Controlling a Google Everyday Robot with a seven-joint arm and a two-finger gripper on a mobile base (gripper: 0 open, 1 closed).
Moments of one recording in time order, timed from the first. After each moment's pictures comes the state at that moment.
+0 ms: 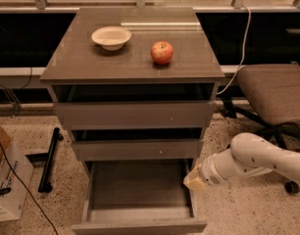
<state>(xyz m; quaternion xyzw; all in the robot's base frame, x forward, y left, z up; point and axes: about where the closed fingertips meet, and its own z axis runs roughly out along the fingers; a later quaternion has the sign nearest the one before) 0.477 -0.155 0.527 -0.49 0.82 0.23 0.20</state>
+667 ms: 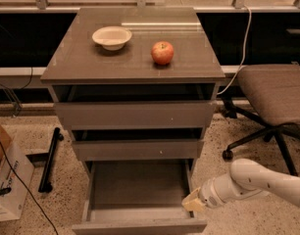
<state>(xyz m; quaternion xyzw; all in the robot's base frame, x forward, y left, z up) 0.439 -0.153 0.430 -0.43 0.83 0.31 0.17</state>
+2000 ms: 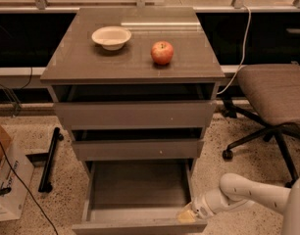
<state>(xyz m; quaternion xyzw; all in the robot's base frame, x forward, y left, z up) 0.423 -0.142 0.323 -0.37 0.85 0.36 0.12</state>
